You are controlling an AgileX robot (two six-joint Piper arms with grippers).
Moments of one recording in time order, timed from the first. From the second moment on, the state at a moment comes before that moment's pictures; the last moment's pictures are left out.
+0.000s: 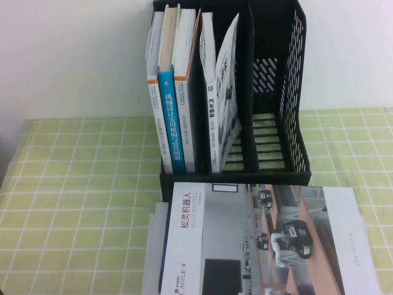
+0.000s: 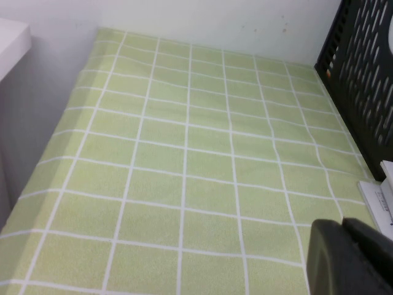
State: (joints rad) right arm 0.97 0.44 -0.37 -1.12 0.65 0.95; left arm -0.01 -0.01 0.02 -0.18 0.38 -0.09
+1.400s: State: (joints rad) right arm 0.36 0.33 -0.32 -1.08 0.22 1.06; left arm -0.01 -0.01 0.02 -0.18 0.39 -0.10
